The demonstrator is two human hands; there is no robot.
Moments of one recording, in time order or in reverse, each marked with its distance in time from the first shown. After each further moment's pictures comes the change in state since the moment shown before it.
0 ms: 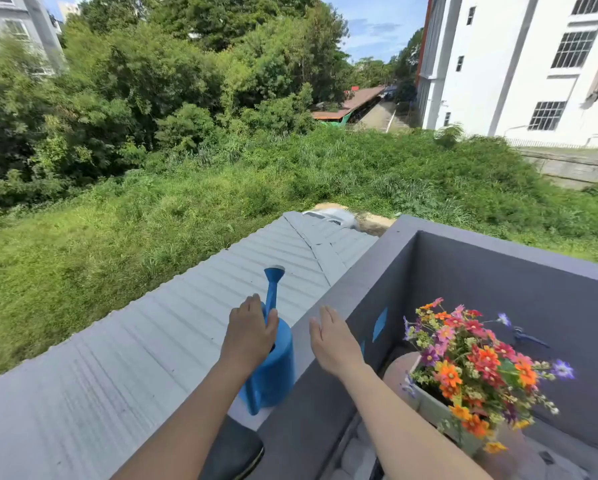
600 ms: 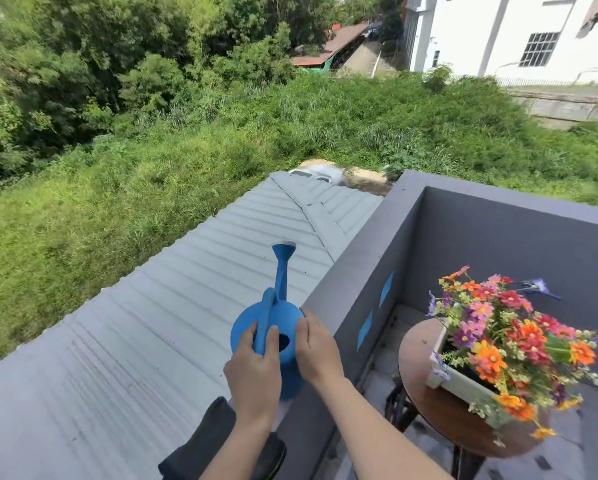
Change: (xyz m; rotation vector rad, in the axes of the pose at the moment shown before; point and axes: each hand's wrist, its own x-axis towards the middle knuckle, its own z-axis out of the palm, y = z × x) left_hand -0.044 -0.016 0.028 -0.579 0.220 -0.374; right_hand 0.006 -0.008 0.087 0.341 0.057 0.136
